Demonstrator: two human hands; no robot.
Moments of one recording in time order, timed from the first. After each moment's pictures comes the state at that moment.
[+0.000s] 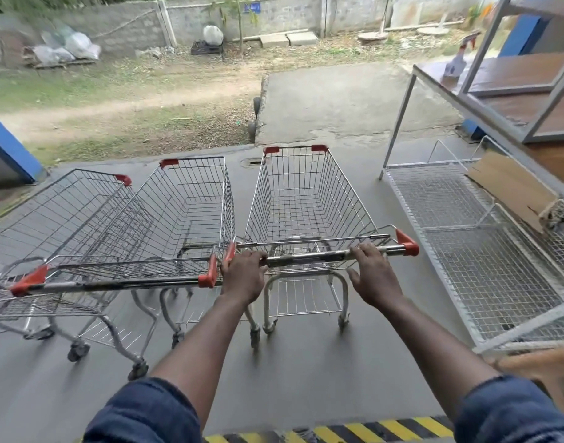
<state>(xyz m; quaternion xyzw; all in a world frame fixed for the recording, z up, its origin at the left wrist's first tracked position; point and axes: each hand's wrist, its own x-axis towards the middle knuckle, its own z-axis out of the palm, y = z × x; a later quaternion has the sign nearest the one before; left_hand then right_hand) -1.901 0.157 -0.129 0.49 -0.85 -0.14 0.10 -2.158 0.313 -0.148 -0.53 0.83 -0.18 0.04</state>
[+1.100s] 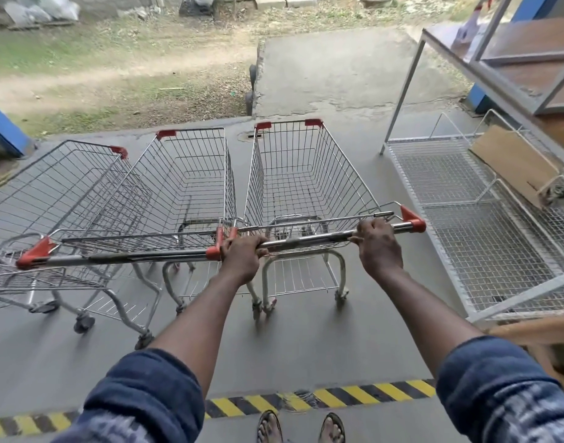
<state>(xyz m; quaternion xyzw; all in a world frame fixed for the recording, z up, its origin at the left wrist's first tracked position) -1.865 0.154 -0.145 0.47 -0.85 -0.24 0.08 -2.127 0.311 -0.144 -0.44 0.88 -0.20 0.02</state>
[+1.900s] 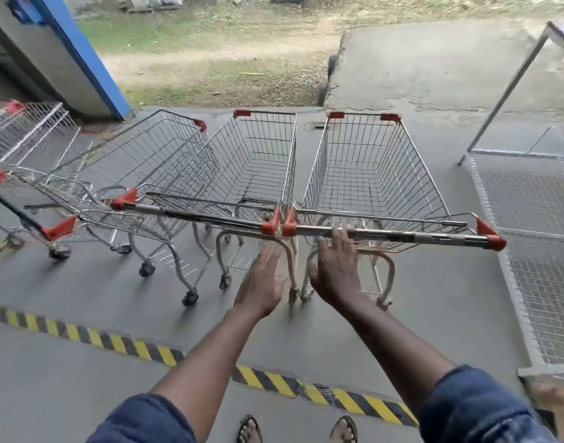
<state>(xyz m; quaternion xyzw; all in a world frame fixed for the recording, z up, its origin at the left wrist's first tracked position) -1.784 0.243 -0.167 0.52 -0.81 -0.23 0.13 -1.968 0.279 -0.170 -0.61 0.77 -0.15 0.08</state>
